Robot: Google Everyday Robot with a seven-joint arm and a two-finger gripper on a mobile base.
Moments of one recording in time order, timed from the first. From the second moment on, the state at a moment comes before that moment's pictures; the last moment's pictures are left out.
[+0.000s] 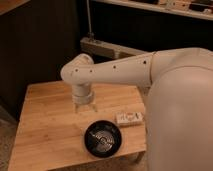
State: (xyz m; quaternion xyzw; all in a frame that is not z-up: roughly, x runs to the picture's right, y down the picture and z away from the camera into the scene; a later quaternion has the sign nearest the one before) arm -0.102 0.096 0.704 -0.26 0.23 0.64 0.68
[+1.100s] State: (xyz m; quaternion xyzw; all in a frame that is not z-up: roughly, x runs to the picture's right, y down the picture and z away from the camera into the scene) arm 0.058 0.111 0.677 -0.22 0.22 0.74 0.60
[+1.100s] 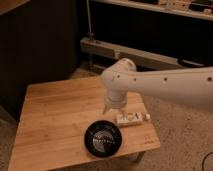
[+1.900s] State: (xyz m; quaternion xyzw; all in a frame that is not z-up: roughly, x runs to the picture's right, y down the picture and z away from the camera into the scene) arm 0.181 0.161 0.655 -0.18 0.21 0.81 0.51
